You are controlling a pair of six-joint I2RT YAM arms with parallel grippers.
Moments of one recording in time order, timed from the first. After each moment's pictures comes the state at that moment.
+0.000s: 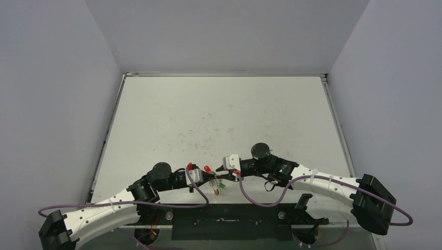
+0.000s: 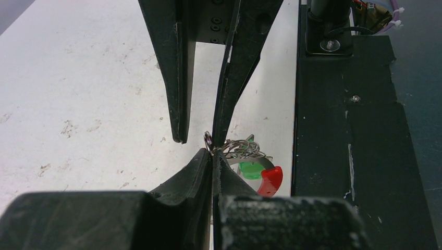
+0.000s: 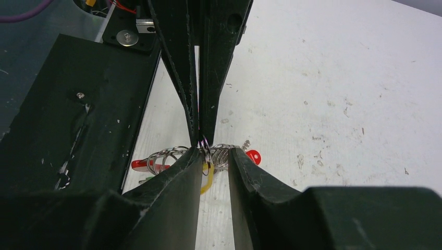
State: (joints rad) left arm -0.98 0.58 0.21 0.24 0.37 0.18; right arm 0.97 1.11 0.52 0.24 -0.63 -0.46
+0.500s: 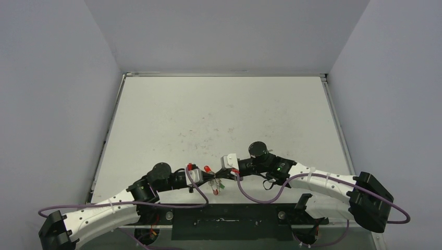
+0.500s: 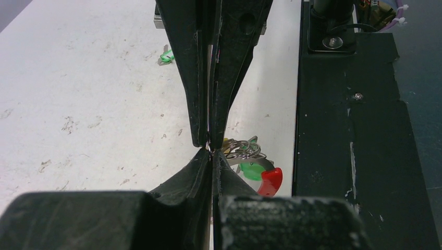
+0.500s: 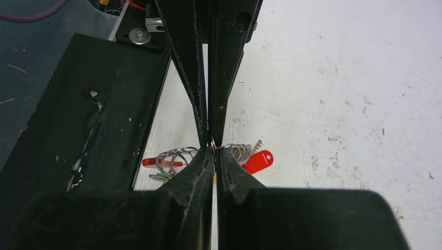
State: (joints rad) left arm -0.98 0.58 0.20 0.23 0.37 0.18; right arm 0.96 1.15 0.53 0.25 -0.68 -0.44
